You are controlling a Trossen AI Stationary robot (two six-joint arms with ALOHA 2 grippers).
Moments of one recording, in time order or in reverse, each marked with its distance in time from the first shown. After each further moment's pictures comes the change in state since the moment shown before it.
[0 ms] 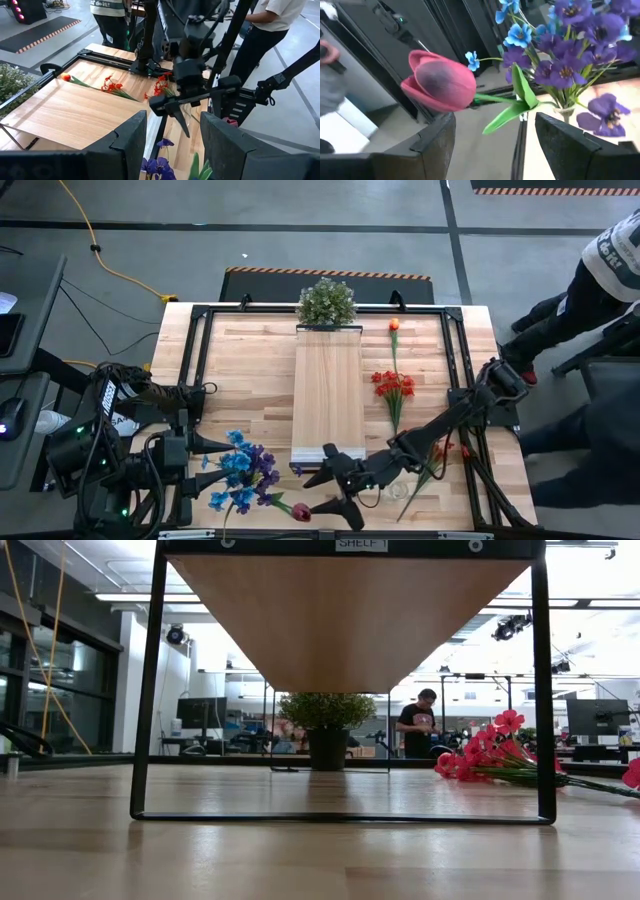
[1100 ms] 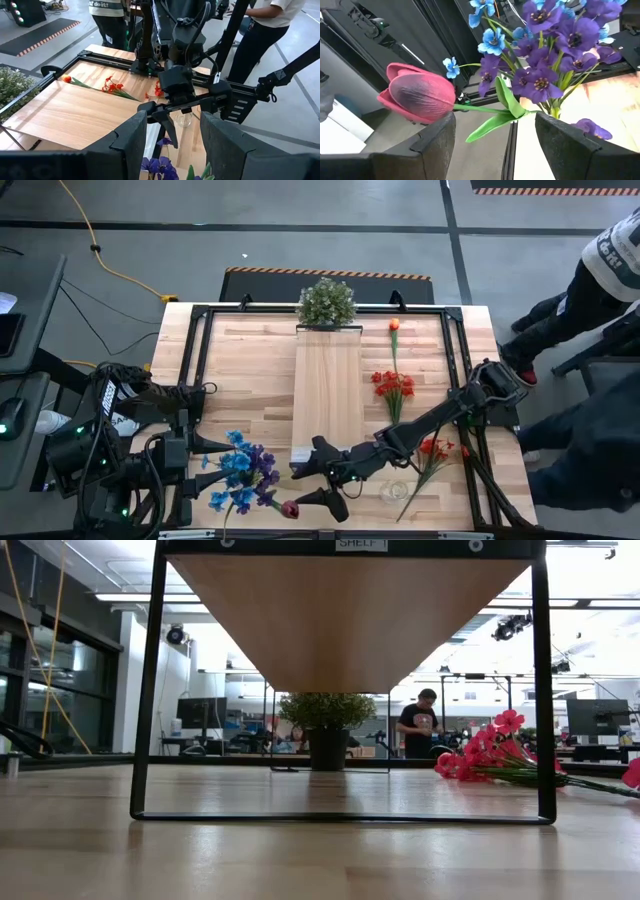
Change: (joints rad) left arm 0.000 0.000 0.000 0.000 0.006 0.026; right arm -0.070 0.055 0.074 -0.044 -0.049 0.035
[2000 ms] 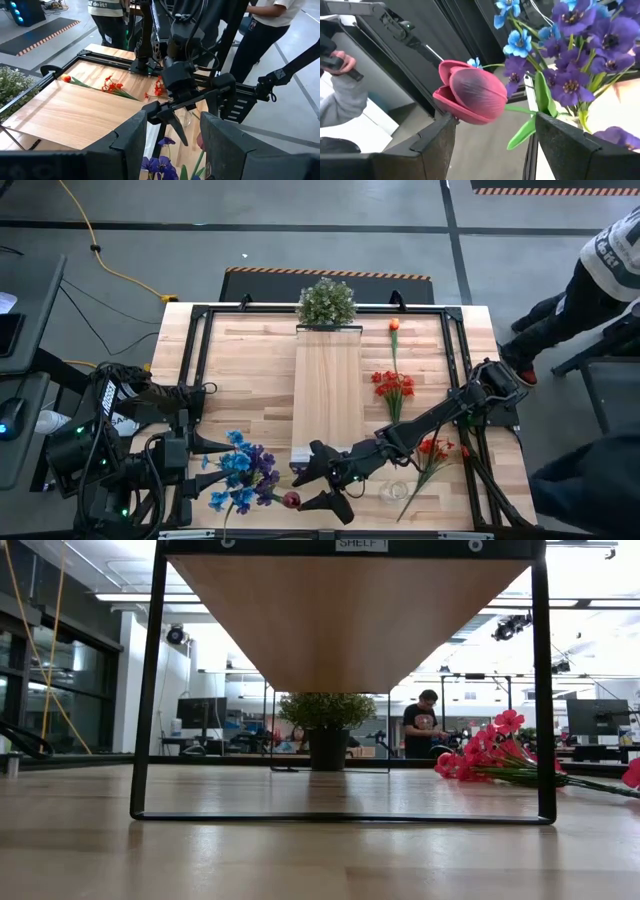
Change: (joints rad) left arm 0.000 0.000 0.000 0.000 0.003 0.000; right arm -0.008 -0.005 0.000 0.039 -0.105 0.027
